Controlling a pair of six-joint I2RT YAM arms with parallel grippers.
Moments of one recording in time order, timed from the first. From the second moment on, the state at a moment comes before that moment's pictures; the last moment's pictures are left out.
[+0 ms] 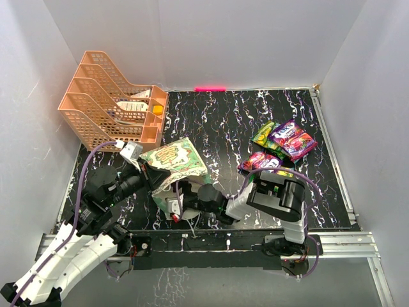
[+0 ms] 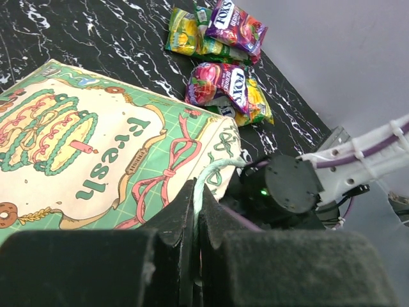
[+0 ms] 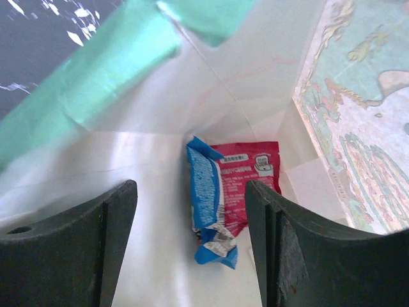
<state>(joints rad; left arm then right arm) -0.63 0.49 0.70 -0.40 0.22 -0.42 1.17 1.93 0.69 1.12 -0.09 -0.85</state>
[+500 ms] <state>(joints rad) -0.63 0.42 0.69 -0.37 0.29 -0.40 1.24 1.92 0.64 1.26 0.18 -0.79</state>
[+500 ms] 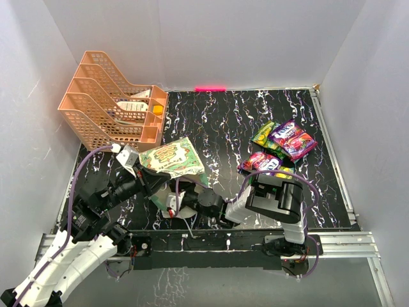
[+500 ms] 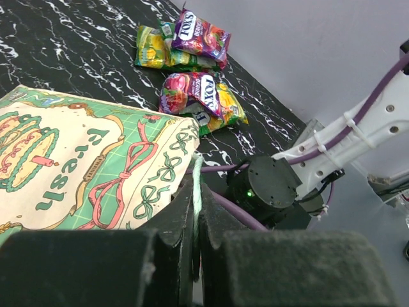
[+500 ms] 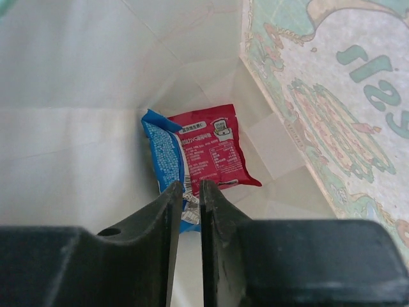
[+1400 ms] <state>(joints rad) -0.63 0.45 0.64 -0.32 0.28 -0.50 1.23 1.81 0.61 0.98 0.05 -0.85</state>
